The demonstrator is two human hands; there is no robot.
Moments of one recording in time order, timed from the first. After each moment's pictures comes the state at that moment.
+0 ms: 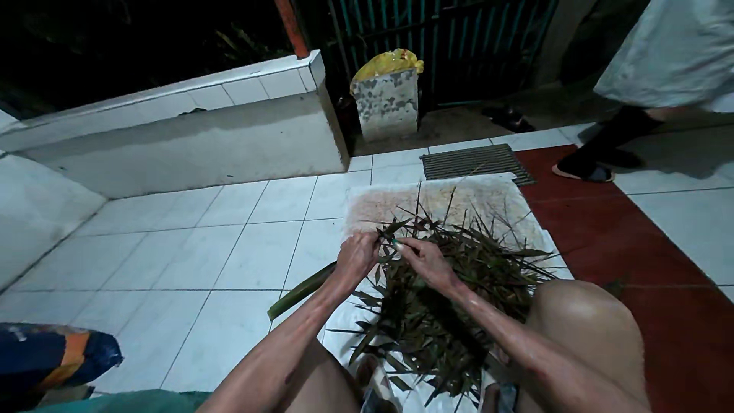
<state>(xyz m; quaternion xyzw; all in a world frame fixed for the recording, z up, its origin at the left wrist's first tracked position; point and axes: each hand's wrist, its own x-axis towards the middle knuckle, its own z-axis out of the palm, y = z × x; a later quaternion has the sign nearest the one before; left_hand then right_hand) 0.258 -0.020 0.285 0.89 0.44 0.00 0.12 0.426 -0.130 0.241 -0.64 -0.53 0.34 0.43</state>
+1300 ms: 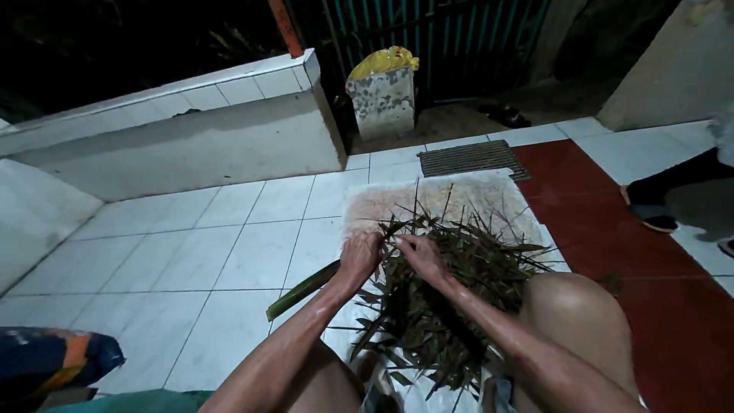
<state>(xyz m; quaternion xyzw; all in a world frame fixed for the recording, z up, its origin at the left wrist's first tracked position) 0.269 -0.038 0.296 0.89 0.45 -0.06 0.10 0.418 -0.123 0.239 -0.70 -0.49 0.32 0.40</state>
